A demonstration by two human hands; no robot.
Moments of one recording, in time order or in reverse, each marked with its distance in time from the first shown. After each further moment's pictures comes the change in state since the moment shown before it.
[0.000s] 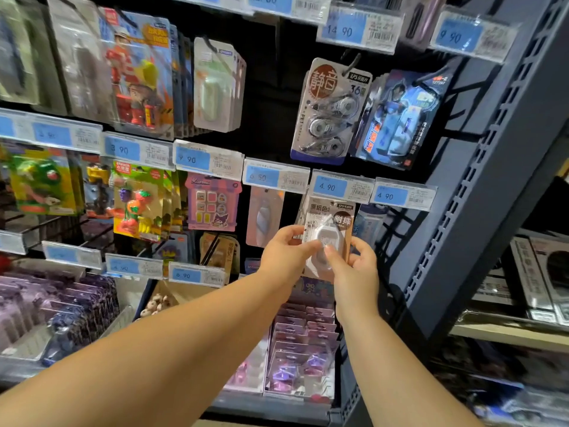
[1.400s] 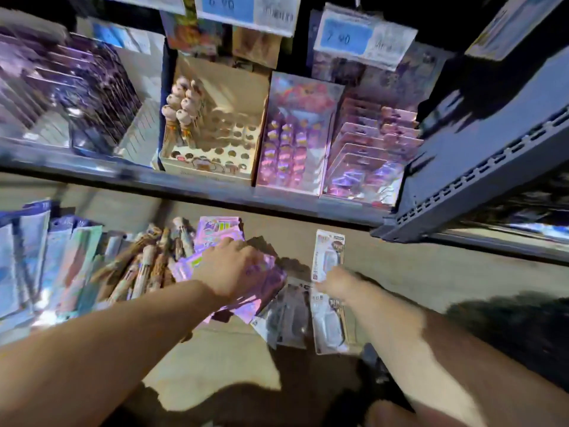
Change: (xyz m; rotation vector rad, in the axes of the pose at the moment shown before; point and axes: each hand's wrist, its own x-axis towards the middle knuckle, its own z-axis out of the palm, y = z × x) left_hand -0.157 -0.289 -0.197 1.343 -0.614 -0.219; right_hand -0.193 0.304 -0.019 -1.304 -0.977 0.873
